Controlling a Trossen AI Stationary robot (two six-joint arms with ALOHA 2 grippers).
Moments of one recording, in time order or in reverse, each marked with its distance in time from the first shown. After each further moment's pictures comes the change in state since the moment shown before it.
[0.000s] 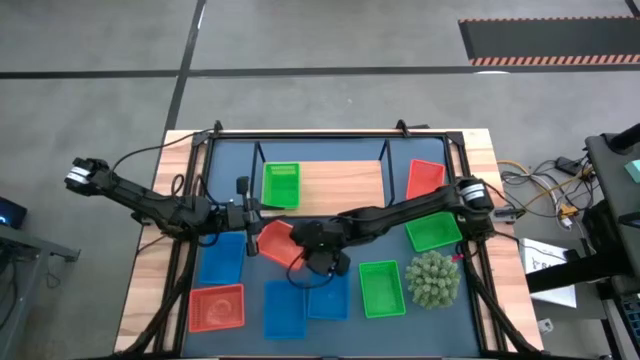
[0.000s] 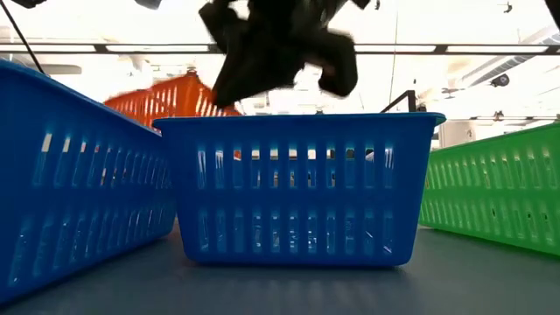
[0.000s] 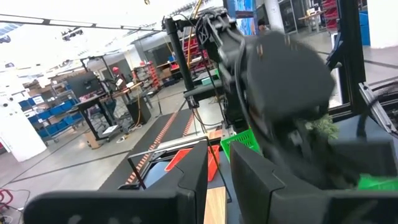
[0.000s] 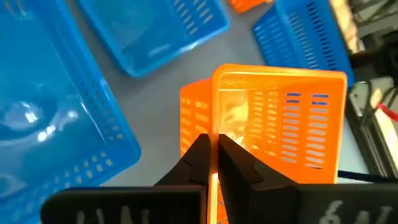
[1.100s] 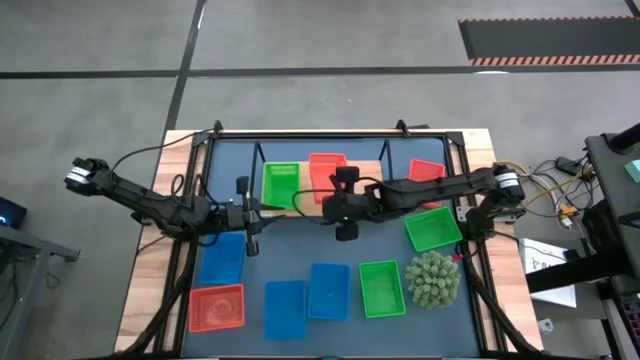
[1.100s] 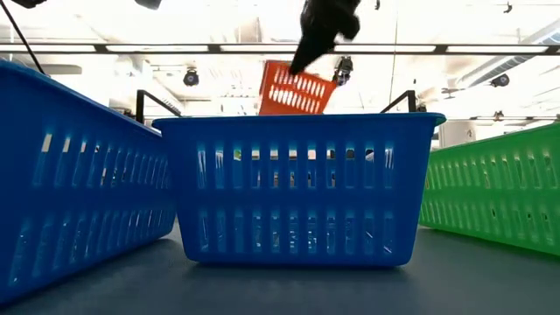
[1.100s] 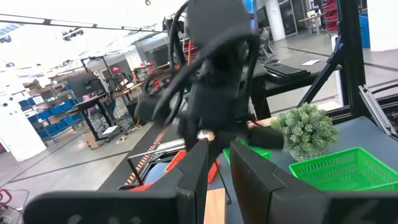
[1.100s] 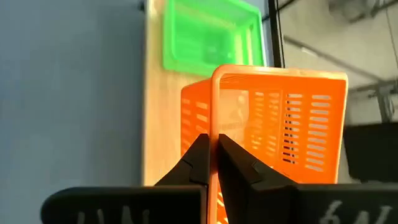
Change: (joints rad) left arm -0.001 0.000 0.000 0.007 -0.001 -0.005; right arm -0.067 -0.226 0.000 -0.357 0.554 0.721
